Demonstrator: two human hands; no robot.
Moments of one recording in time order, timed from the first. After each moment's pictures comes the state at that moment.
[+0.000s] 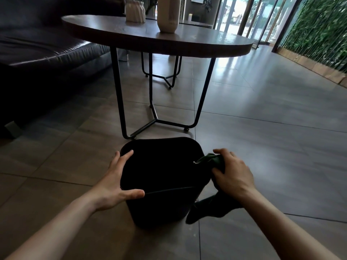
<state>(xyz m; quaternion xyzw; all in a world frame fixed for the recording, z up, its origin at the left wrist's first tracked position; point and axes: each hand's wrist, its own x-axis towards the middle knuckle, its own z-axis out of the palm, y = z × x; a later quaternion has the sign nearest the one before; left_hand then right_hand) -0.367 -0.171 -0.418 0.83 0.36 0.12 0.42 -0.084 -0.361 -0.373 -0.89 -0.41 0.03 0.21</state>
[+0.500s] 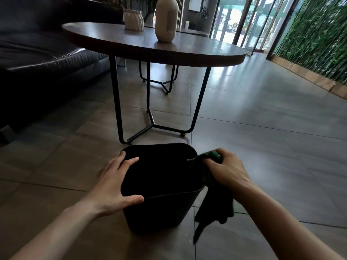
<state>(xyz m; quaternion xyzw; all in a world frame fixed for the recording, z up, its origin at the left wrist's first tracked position) -0.362 -0.184 -0.393 0.89 0.33 0.13 0.28 -0.102 -0.350 -0.319 -0.87 -0.30 0.17 0.34</state>
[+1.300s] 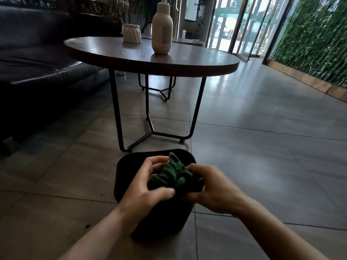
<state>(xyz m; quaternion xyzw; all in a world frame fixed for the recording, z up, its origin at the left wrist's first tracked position) -0.316 -0.257 -0.337 0.69 0.22 0.27 0.64 -0.135 -0.367 -0.304 -0.75 -0.56 0.22 0.27</state>
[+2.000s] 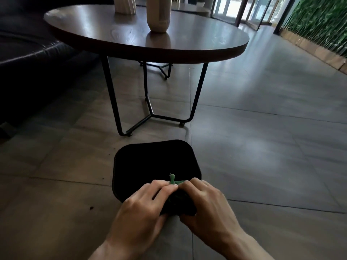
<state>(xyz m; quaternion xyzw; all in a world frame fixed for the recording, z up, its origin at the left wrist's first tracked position) -0.329 -0.287 -0.322 0.94 0.21 0.17 0.20 -0.164 -0.391 -0.316 -0.77 -0.61 0.09 0.16</state>
